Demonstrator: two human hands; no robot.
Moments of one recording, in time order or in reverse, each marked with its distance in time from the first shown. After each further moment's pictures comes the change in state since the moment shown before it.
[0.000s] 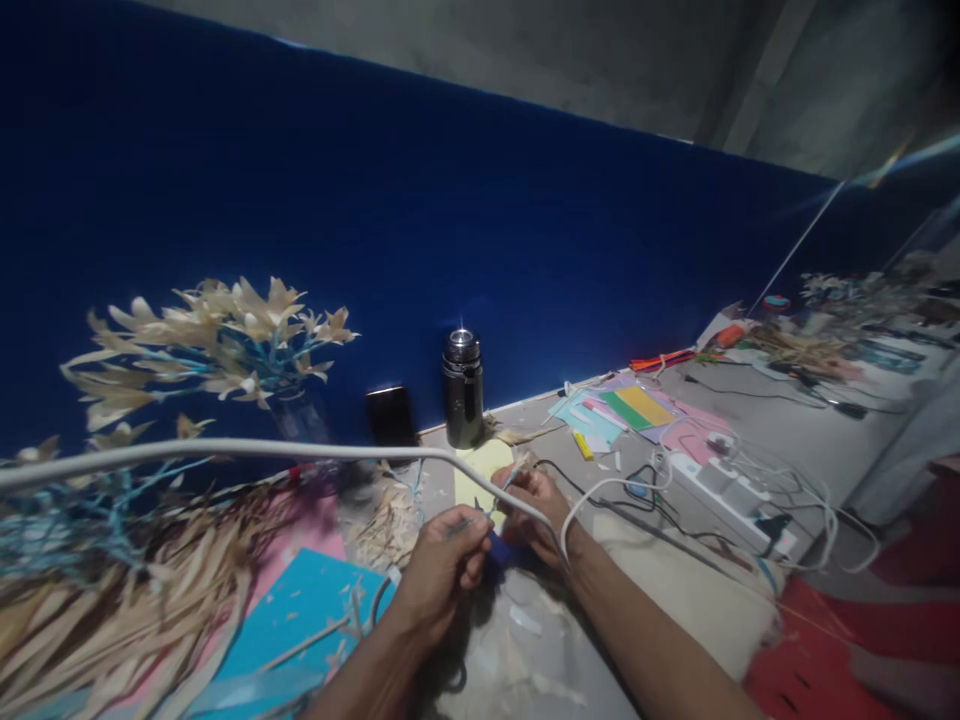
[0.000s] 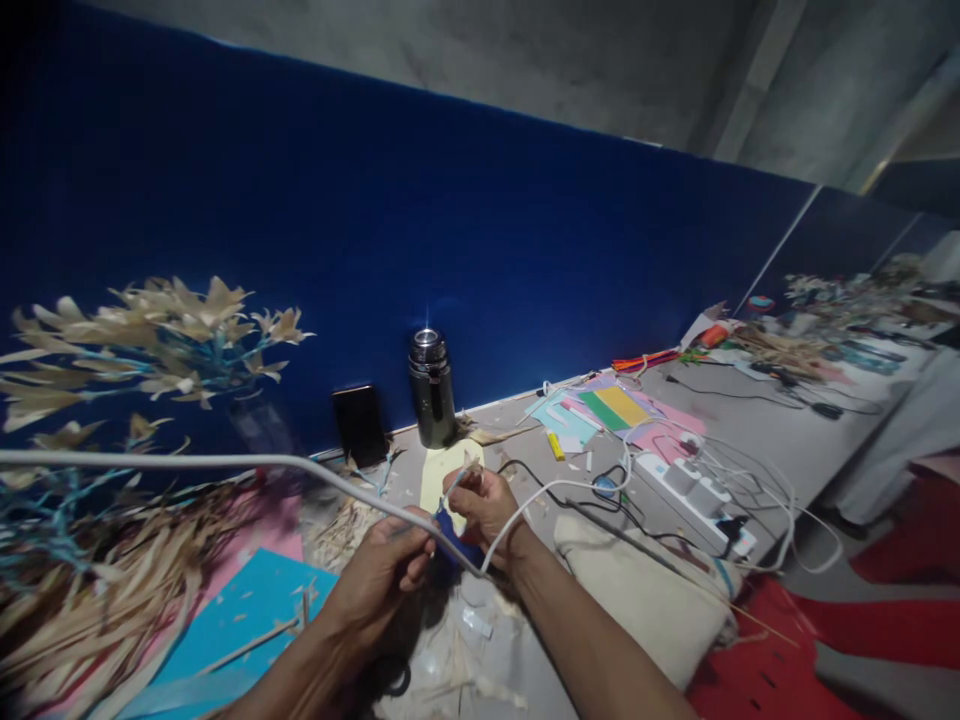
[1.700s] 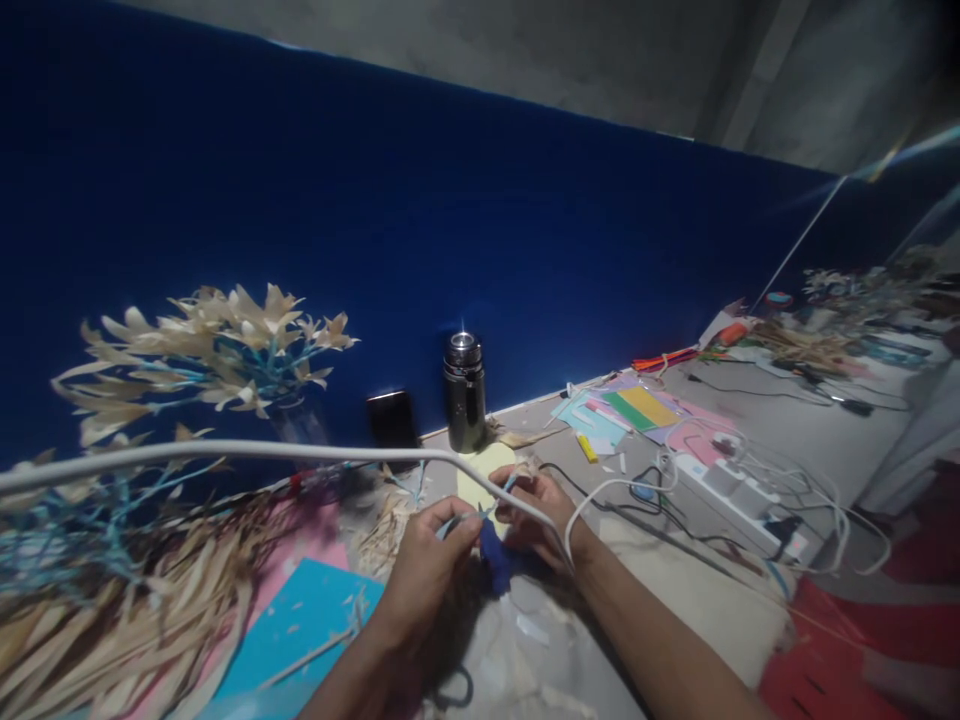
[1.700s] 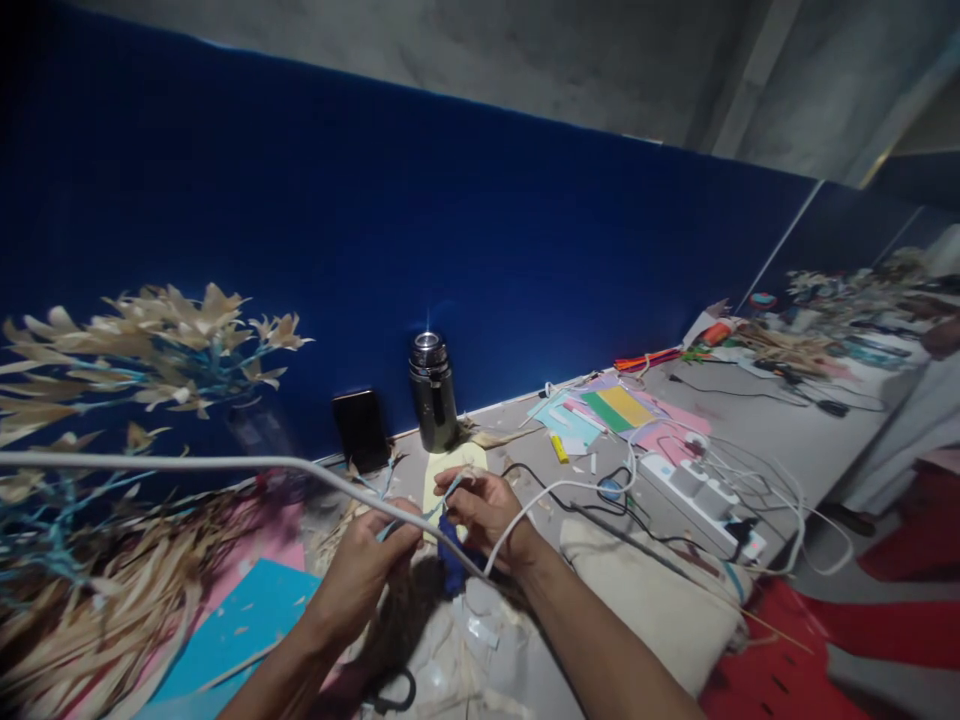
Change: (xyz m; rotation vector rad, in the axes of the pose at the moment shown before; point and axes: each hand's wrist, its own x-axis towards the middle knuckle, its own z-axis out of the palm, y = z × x) left_hand -0.006 0.035 0.001 0.415 0.113 0.176; right_hand -0.001 -0.003 0.004 0.016 -0.059 0.042
